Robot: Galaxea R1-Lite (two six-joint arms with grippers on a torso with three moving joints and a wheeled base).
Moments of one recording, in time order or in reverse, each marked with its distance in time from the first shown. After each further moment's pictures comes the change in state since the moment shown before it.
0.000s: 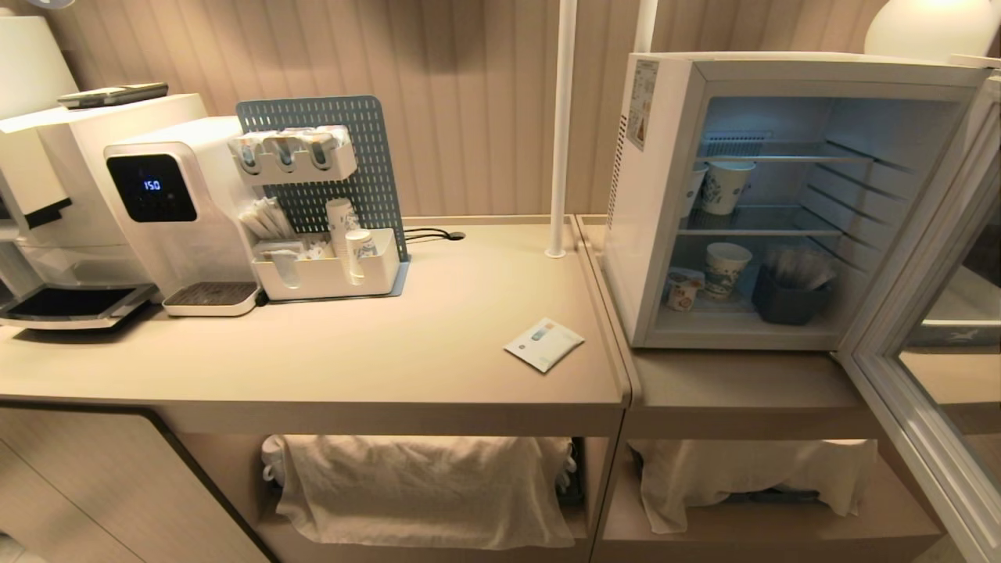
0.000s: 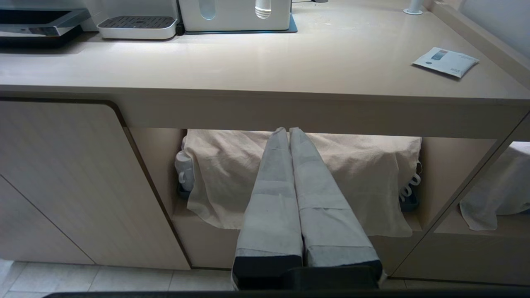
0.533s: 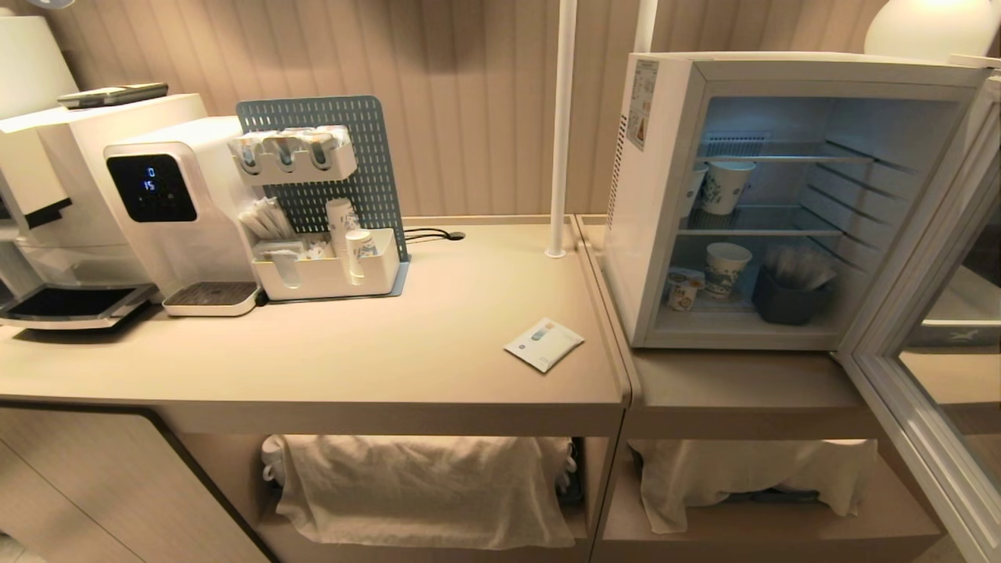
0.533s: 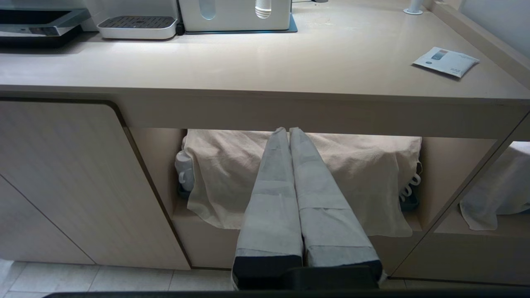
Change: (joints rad) left arm 0.000 0.000 0.000 0.000 0.000 0.000; right arm 0.002 0.000 0.000 0.000 0.000 0.001
